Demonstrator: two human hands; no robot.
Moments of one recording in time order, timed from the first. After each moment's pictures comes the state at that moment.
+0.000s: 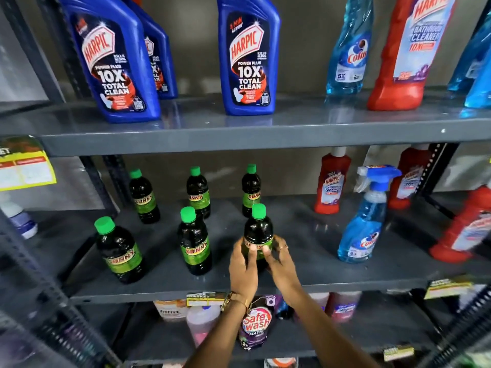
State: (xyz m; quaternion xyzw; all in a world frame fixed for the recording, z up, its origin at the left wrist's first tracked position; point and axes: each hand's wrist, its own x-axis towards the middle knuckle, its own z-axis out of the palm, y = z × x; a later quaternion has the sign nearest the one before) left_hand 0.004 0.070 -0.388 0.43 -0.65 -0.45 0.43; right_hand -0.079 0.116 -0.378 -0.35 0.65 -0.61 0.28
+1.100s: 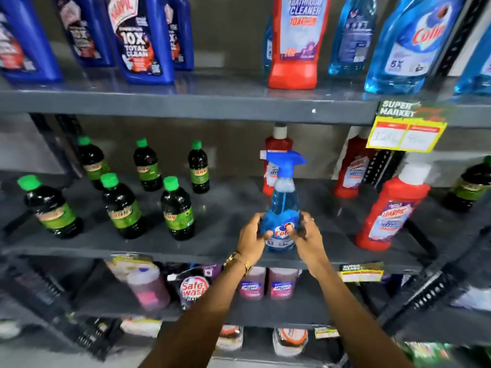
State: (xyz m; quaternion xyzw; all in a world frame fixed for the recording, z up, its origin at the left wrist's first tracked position) left_hand -0.173 0.177 -0.362 0.38 -0.73 -0.46 0.33; right_hand -0.292 0.261 -0.350 -0.39 0.68 -0.57 0.25
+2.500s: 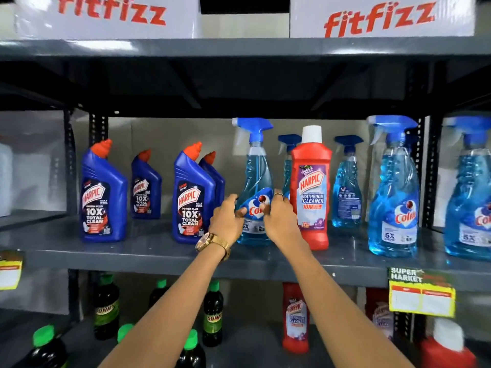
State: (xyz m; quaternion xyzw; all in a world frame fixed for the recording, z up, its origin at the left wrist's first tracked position) left_hand -0.112 0.076 -0.034 0.37 -0.76 -0.20 0.50; right_hand -0.211 0.138 -0.022 -0.53 0.72 -0.44 -0.10
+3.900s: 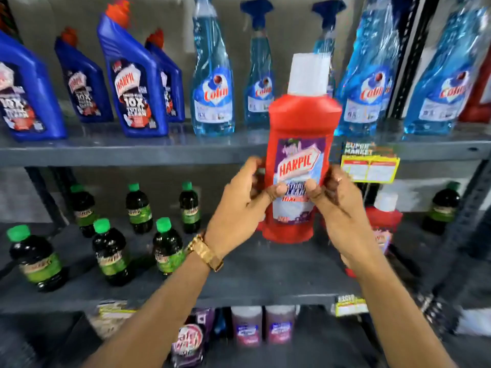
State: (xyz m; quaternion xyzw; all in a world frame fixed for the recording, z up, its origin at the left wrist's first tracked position) left_hand -0.132 0.223 -0.147 0.07 -0.77 -0.43 0.46; right_hand -0.271 0.314 -0.162 -0.55 0.43 -0.71 0.12
